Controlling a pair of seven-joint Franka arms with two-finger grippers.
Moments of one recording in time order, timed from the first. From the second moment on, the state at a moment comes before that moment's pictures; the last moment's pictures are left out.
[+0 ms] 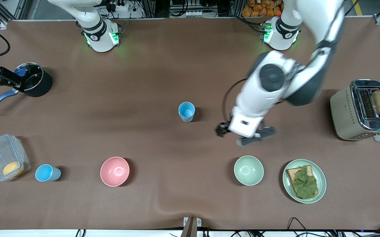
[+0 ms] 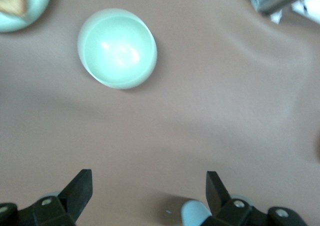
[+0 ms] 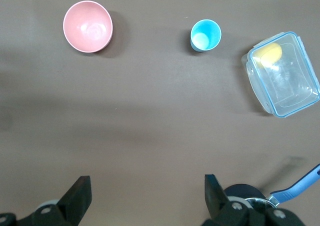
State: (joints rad) left arm -0.22 0.47 -0.32 -1.39 0.11 1.99 -0.90; right arm -0.03 -0.02 -0.07 -1.62 0.02 1.61 -0.23
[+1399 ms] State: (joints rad) left arm -0.04 0.07 -0.06 -1.42 0.01 1.37 -0.11; right arm -0.03 -0.02 -0.07 -1.62 0.02 1.61 -0.23
